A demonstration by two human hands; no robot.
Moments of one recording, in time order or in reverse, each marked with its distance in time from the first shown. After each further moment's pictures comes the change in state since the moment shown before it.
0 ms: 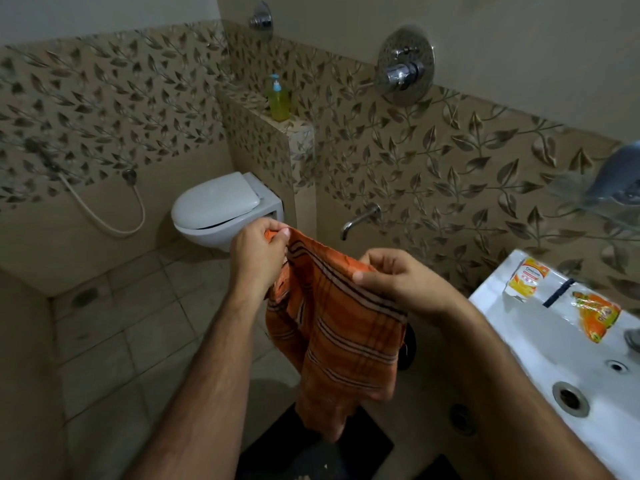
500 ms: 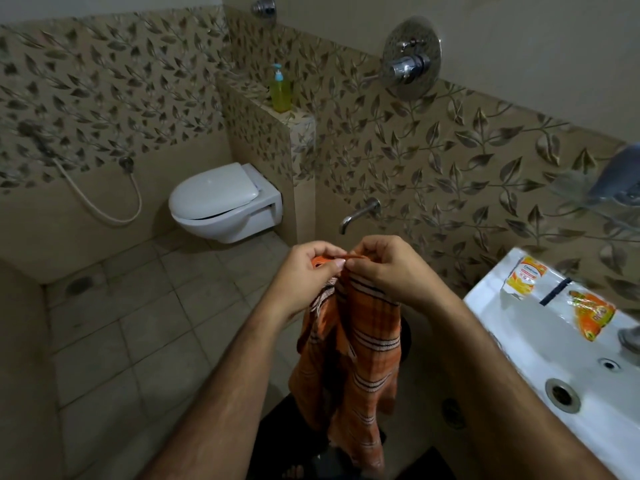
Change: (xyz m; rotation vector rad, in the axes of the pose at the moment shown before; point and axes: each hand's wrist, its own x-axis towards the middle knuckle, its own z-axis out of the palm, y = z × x) left_hand -0.041 -0.002 0.028 -0.398 -0.485 0.033; right_hand 0.016 -0.005 0.014 -0.406 0.265 -0.034
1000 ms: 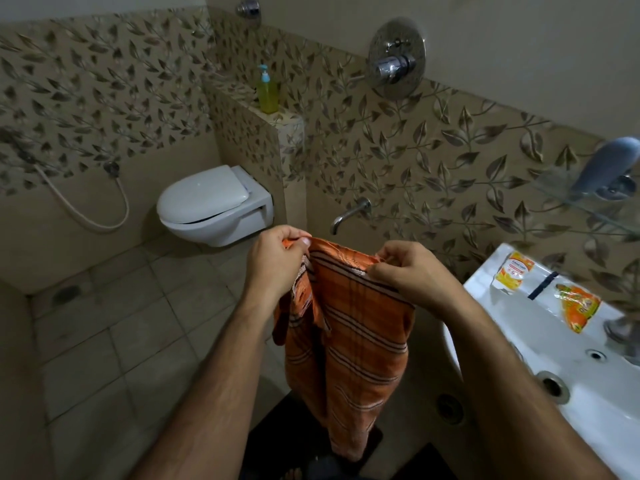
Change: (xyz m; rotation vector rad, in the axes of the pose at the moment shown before) left_hand 0.022 0.003 -0.013 0.284 0.327 -0.084; right_hand -0.018 0.013 -0.026 -0.062 0.073 0.227
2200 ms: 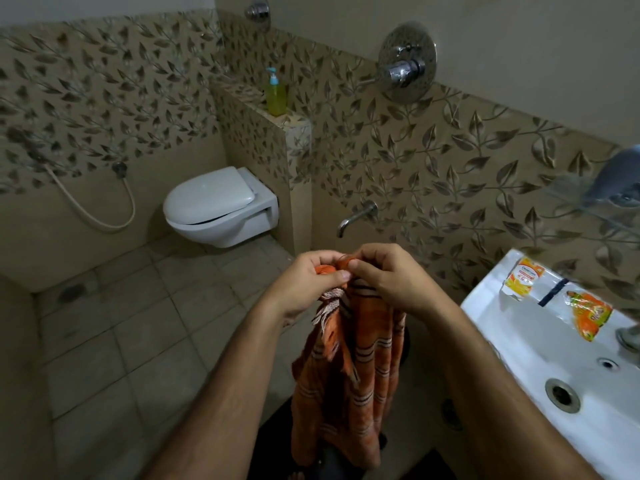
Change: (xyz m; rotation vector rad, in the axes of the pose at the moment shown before) left_hand -0.015 -0.006 0.001 -0.441 -0.604 -0.012; right_hand 0.010 -0.020 0.031 0.057 -0.080 -0.235
